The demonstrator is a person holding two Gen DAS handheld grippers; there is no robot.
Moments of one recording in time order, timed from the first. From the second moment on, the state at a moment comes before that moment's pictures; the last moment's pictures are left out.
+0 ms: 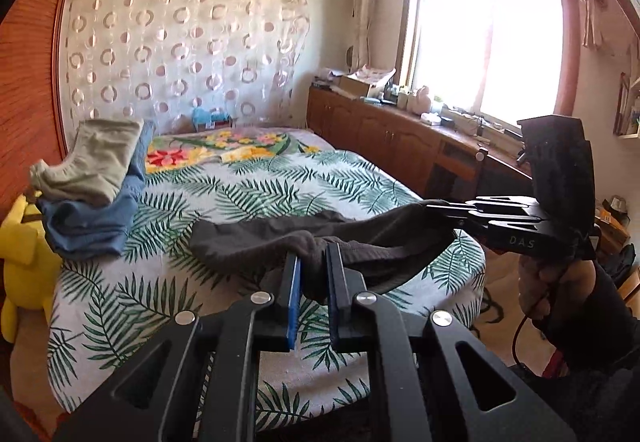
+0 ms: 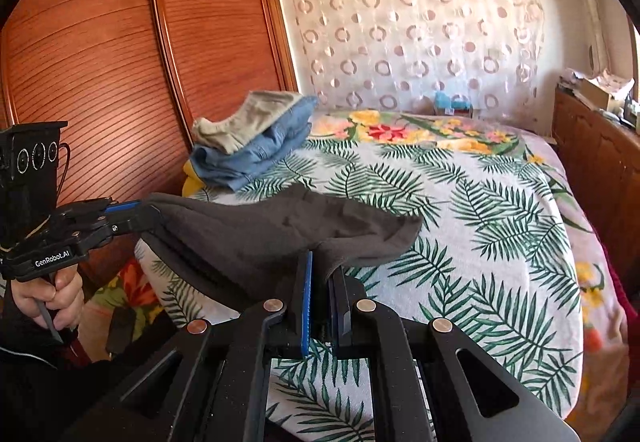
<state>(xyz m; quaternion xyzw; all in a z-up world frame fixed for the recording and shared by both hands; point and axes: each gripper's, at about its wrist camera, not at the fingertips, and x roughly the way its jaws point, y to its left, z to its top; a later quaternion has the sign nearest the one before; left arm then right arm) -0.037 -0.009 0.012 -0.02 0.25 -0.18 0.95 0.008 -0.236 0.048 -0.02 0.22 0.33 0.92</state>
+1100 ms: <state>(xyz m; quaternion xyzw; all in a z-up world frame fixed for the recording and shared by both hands) 0.065 -0.008 -0.038 -0.02 0.30 -0.12 0.95 0.125 -0.175 0.022 -0.04 0.27 0.28 0.92</state>
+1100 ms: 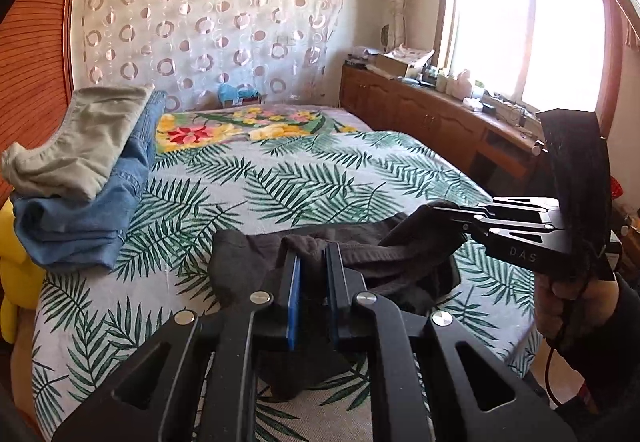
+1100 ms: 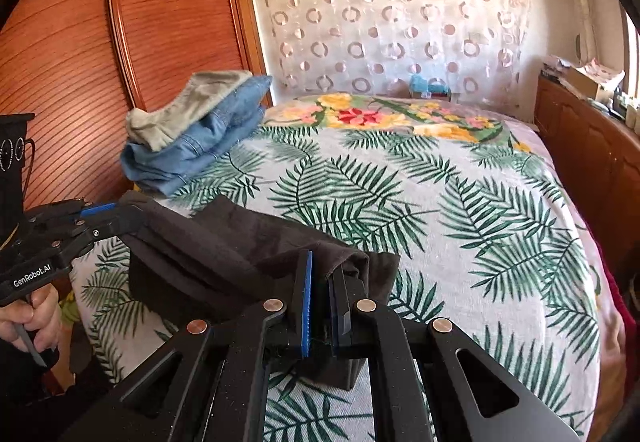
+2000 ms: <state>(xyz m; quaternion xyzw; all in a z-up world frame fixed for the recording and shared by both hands) 0.066 0.006 -0.079 -0.04 0.36 -0.10 0.93 0.136 -0.178 0.018 -0.04 0.28 0.27 0.92</state>
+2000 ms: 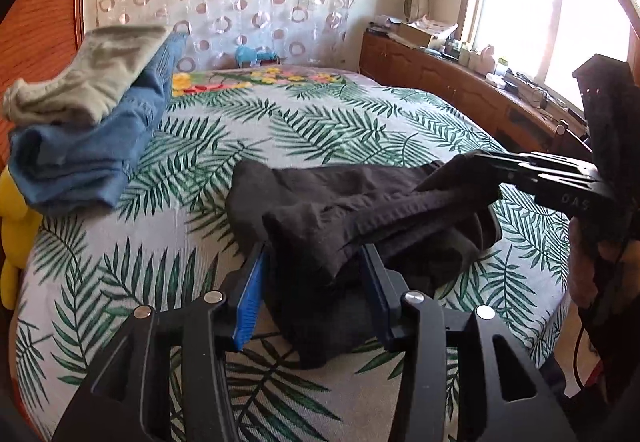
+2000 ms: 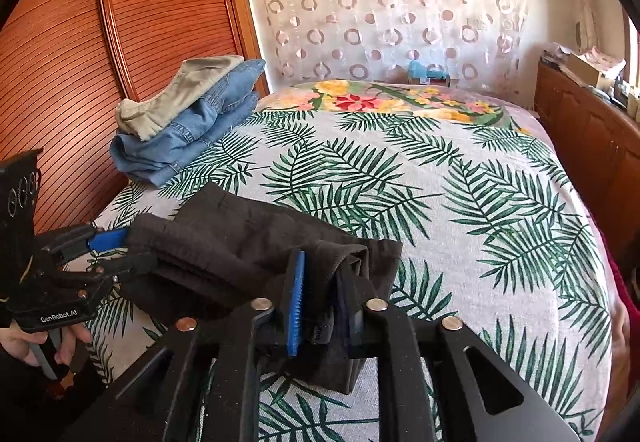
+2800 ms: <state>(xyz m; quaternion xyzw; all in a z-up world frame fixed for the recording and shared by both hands) 0.060 0.016 -0.088 -0.02 0.38 -0.09 0.92 0.099 -0.197 0.003 -0.09 0.29 0.27 0.91</state>
